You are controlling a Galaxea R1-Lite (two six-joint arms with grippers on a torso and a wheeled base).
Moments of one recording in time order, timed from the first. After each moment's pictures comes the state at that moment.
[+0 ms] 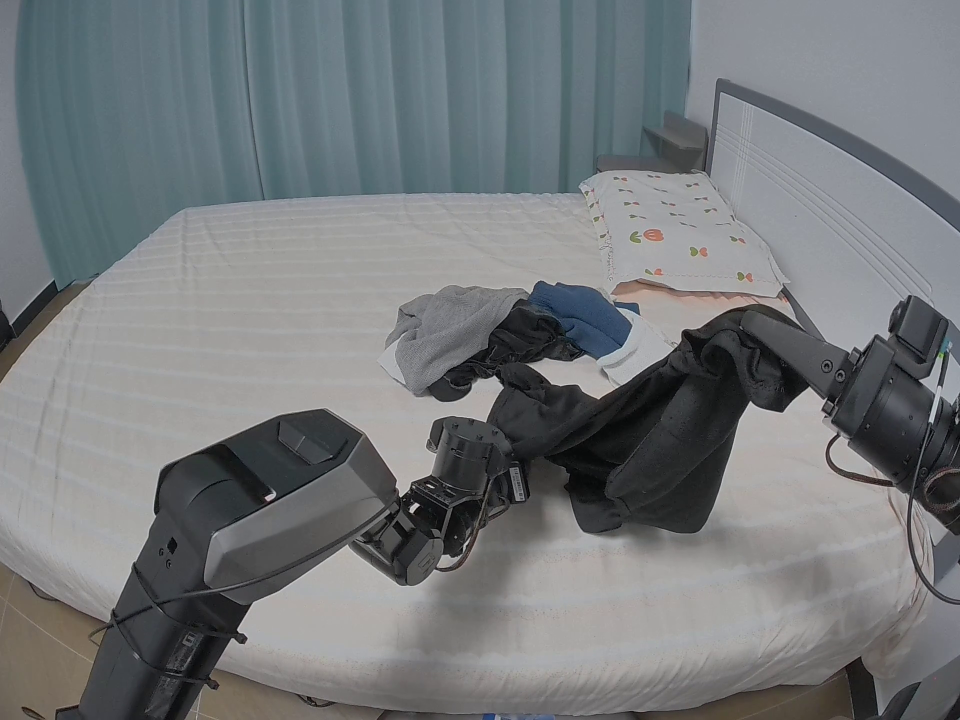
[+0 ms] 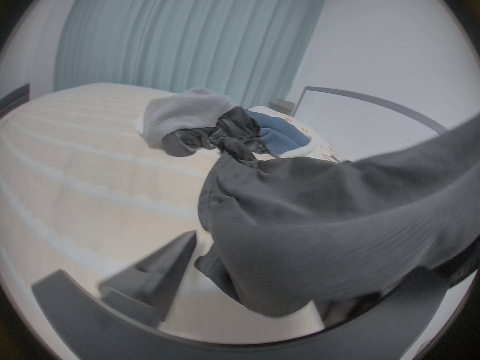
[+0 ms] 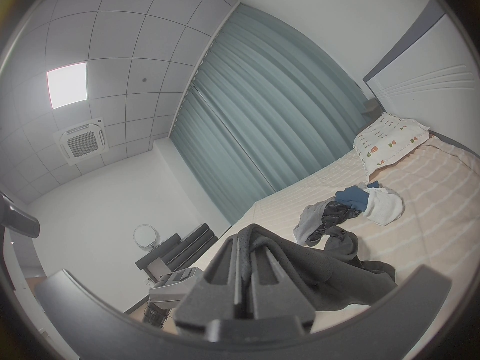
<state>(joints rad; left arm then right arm) -0.63 2.59 -1.35 -0.80 0.24 -0.48 0.56 1.33 -0.43 -1.07 0.13 0.60</state>
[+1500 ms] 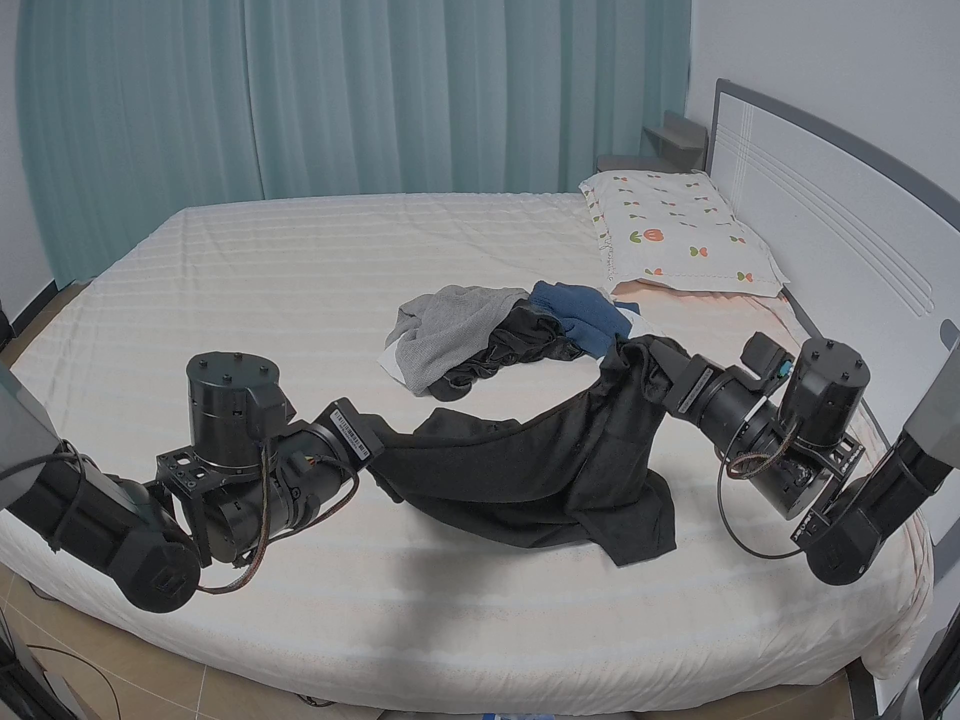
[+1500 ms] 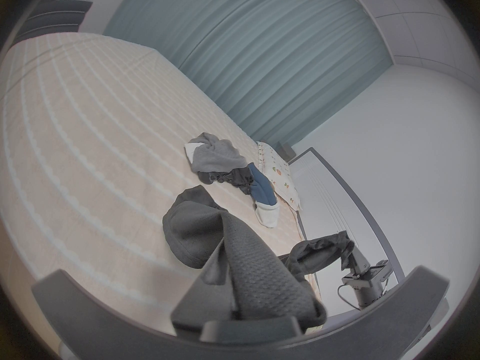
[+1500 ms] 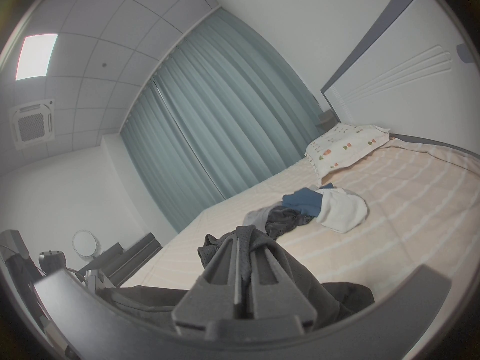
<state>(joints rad) -0.53 1.80 -0.60 -0.86 0.11 -0.92 0.49 1.95 -0.58 -1.43 -0.12 0.54</state>
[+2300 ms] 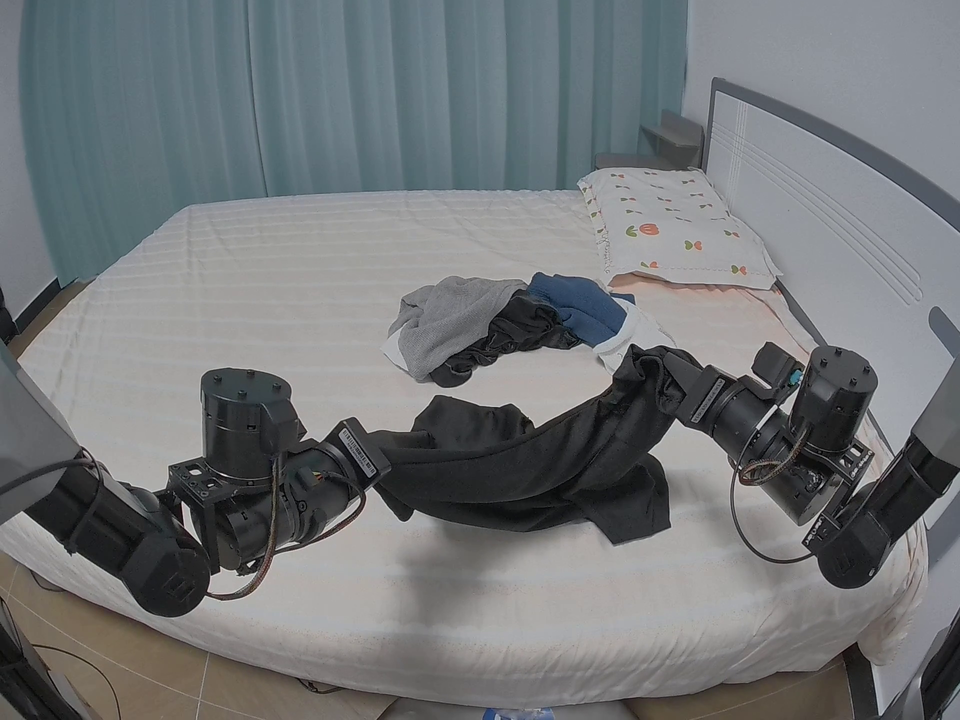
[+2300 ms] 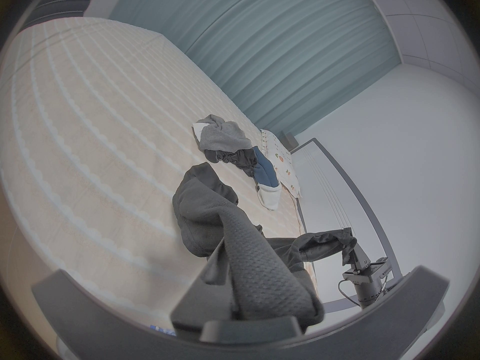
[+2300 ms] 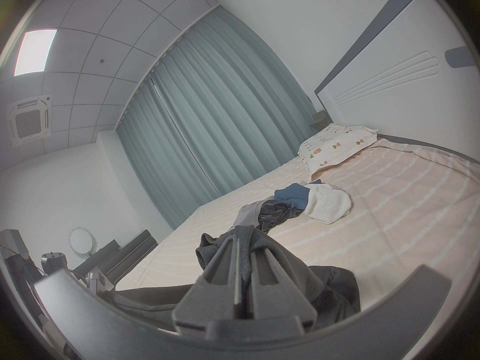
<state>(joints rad) -0.52 1.84 -0.58 -0.86 0.05 -0.96 0.46 1.93 -0.53 -1.43 -0.12 0.53</state>
